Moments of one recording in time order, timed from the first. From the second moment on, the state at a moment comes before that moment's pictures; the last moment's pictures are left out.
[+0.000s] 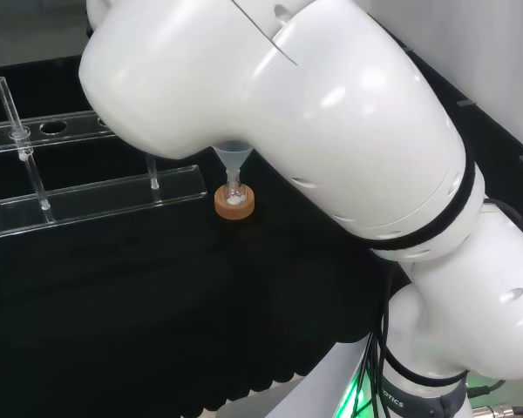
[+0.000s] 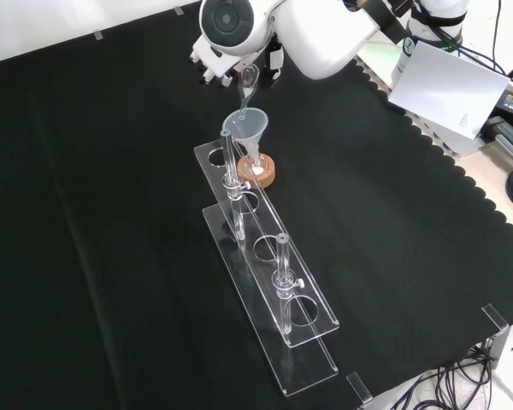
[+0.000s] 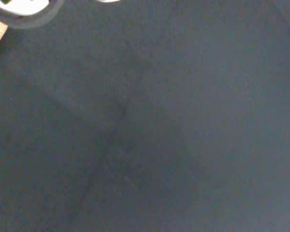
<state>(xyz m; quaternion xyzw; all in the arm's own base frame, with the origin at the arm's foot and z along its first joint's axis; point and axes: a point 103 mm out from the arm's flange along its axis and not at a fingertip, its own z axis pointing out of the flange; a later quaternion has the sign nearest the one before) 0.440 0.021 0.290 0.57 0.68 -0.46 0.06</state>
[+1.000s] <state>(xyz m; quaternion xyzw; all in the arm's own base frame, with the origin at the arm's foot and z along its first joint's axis) 0.442 0.025 0.296 0.56 0.67 -0.48 0.08</state>
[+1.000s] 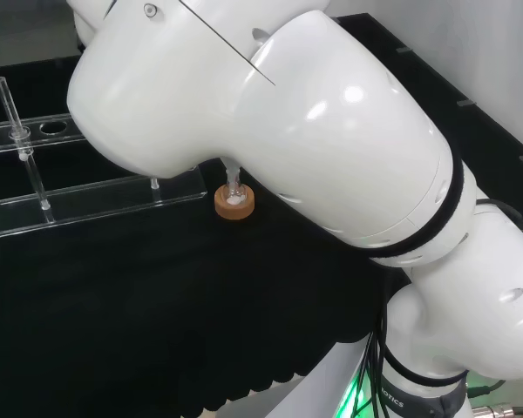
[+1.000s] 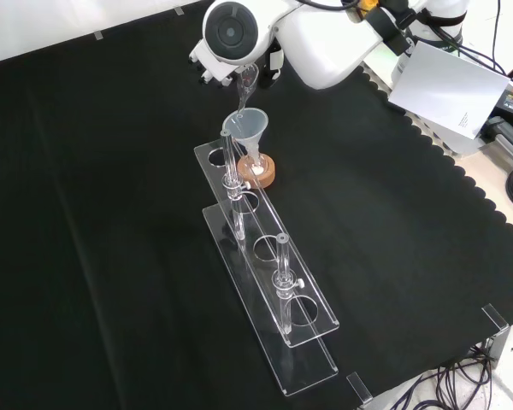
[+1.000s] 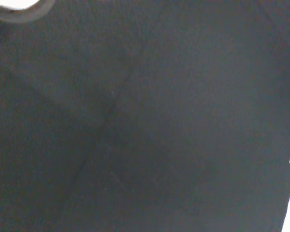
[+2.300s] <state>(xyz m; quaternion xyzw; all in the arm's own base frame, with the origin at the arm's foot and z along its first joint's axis) 0.437 -0.034 0.297 0.64 0.72 -0.27 -0.05</state>
